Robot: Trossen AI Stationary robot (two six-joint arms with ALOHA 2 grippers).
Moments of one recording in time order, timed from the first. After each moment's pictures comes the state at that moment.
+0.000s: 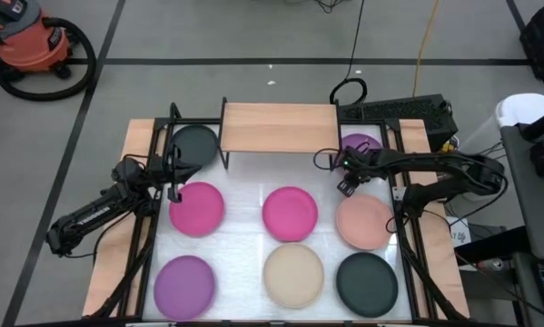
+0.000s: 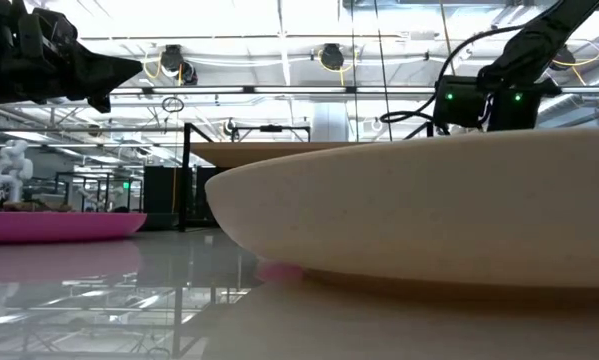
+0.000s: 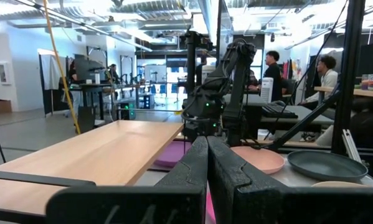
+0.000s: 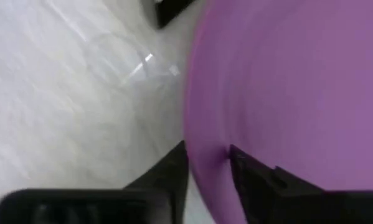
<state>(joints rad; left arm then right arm) 0.60 0.02 0.01 0.25 0.47 -0.09 -0.48 1.26 0.51 -0.58 0.18 0.27</state>
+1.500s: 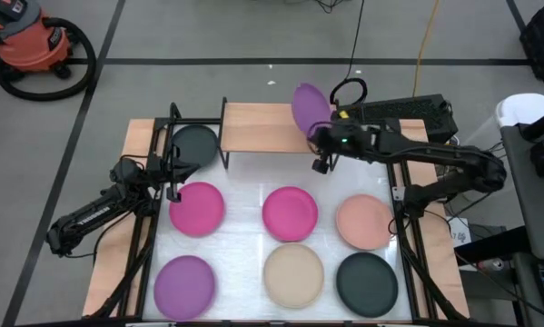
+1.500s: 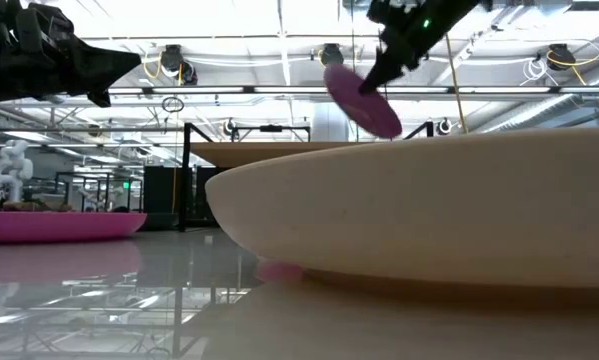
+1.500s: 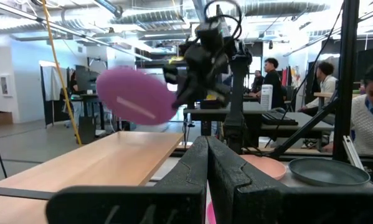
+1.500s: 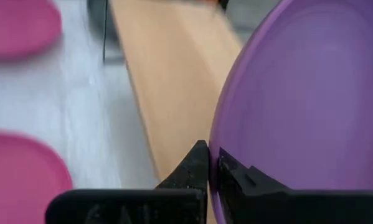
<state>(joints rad) 0.60 0.02 0.01 0.29 0.47 -0.09 -0.29 1.28 1.05 -0.40 0.28 -0.22</state>
